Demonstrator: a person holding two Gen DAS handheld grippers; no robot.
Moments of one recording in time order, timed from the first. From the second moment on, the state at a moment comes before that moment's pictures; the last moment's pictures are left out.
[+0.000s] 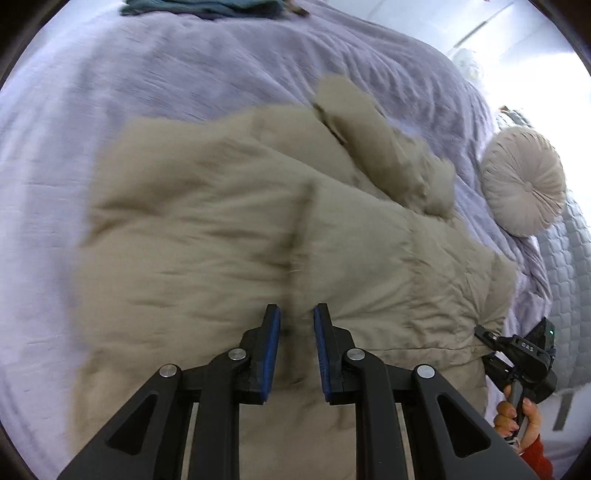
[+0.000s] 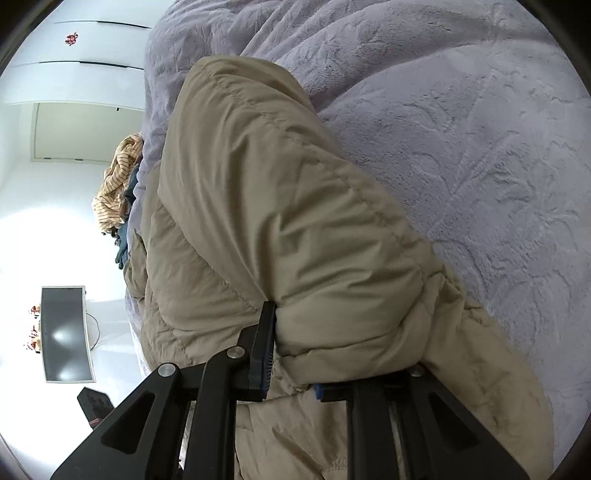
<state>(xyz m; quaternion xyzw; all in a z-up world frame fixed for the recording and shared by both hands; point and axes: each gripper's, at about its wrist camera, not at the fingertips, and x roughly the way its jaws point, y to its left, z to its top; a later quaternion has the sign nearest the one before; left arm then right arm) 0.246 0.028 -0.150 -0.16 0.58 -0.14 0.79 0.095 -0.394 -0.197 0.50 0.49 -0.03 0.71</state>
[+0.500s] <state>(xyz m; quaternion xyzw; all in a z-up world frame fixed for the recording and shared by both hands) 0.268 -0.050 -0.146 -0.09 0.57 -0.16 0.80 0.085 -0.386 -0.115 0.42 0.52 0.02 0.75</state>
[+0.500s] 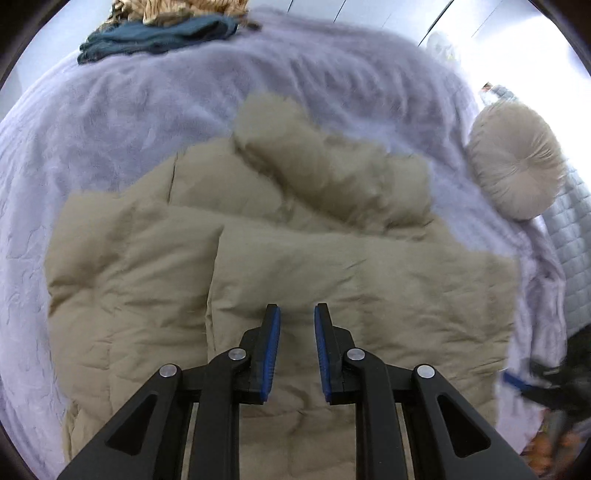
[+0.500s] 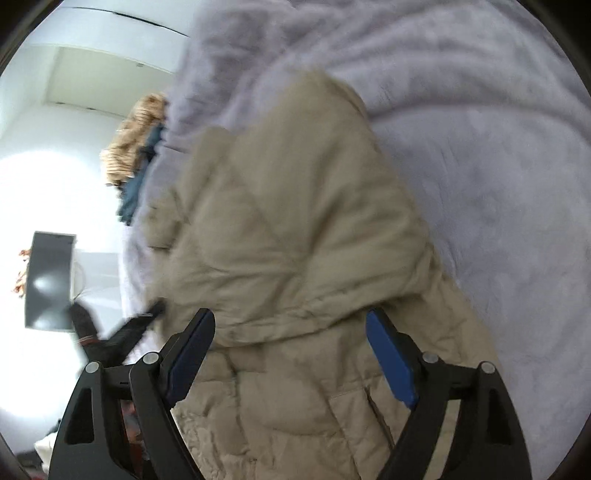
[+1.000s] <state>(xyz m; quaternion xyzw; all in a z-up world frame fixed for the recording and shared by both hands) 0.274 -0.057 -0.175 -0.06 0.60 -0.13 0.79 0.160 -0.462 -0.165 0.57 0.42 0.04 0.71</state>
